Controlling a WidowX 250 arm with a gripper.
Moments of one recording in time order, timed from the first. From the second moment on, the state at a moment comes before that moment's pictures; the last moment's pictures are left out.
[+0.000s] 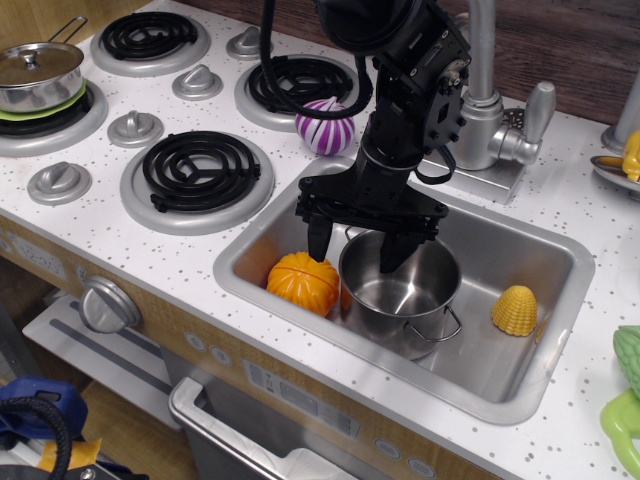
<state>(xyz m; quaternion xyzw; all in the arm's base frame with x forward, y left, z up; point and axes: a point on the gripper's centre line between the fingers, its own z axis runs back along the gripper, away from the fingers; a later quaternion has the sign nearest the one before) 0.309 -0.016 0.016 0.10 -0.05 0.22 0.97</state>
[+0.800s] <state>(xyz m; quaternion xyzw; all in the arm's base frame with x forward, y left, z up) 0.298 -0.013 -0.021 0.06 -0.05 0.23 0.97</state>
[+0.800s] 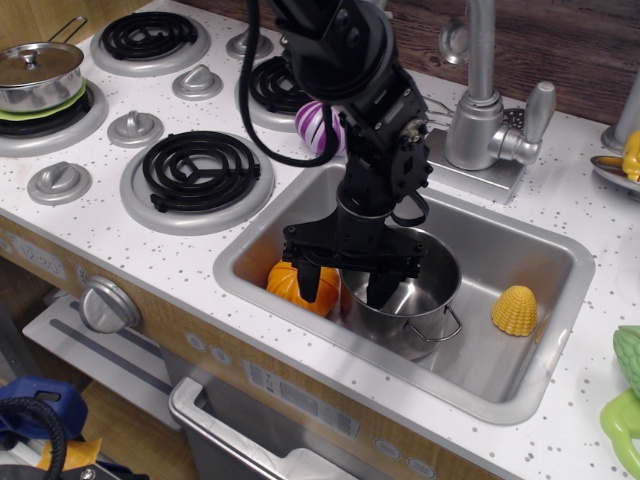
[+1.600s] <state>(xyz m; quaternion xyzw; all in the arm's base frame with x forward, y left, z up) 0.310 -0.009 0.031 0.09 0.01 0.22 0.97</state>
